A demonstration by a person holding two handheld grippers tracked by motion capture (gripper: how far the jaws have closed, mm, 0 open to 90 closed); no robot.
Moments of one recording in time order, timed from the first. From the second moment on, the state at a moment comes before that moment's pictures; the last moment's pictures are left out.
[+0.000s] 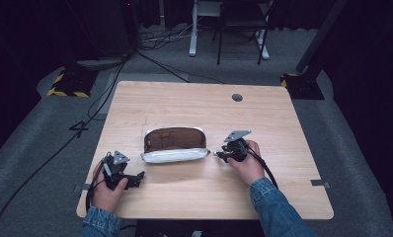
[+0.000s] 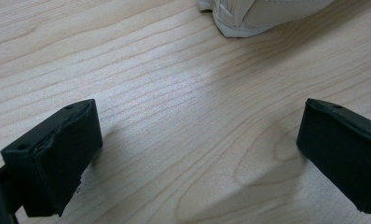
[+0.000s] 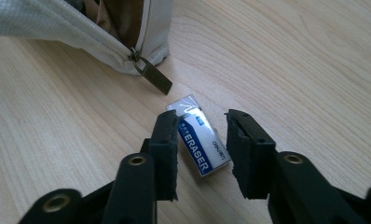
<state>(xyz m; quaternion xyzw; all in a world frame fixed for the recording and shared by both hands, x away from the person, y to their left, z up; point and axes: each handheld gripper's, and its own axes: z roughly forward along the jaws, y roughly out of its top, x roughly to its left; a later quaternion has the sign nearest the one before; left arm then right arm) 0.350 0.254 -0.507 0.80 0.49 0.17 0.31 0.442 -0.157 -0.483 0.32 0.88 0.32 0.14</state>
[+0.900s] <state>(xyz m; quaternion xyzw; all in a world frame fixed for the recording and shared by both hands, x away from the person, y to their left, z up) 0.350 0.254 -0.507 0.80 0.49 0.17 0.31 0.442 -0.152 -0.484 0.31 0.89 0.31 0.15</state>
